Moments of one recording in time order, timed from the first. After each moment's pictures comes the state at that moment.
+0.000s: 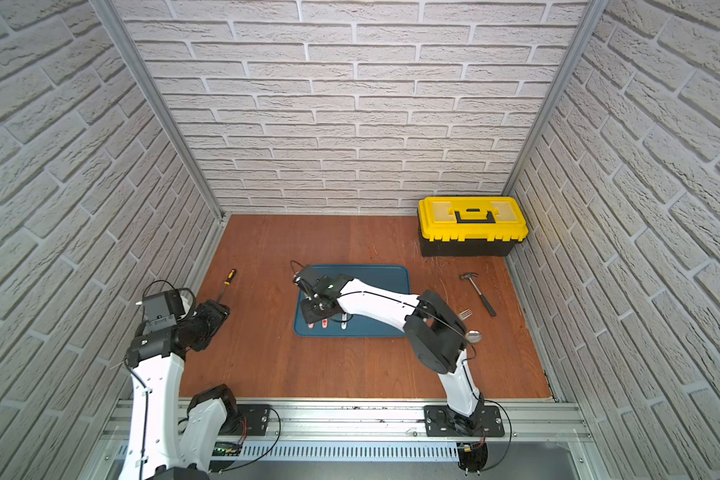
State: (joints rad) left arm 0.48 0.74 0.70 -0.90 0.28 -0.67; right arm 0.89 1.95 1.53 -0.68 0.03 0.57
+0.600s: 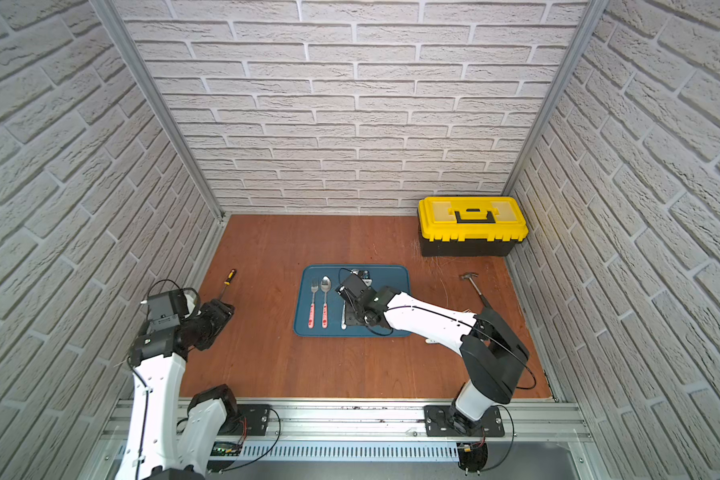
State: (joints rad) left arm 0.43 0.74 0.69 -0.88 0.30 -0.67; right arm 0.82 1.61 1.09 -0.62 0.20 0.84
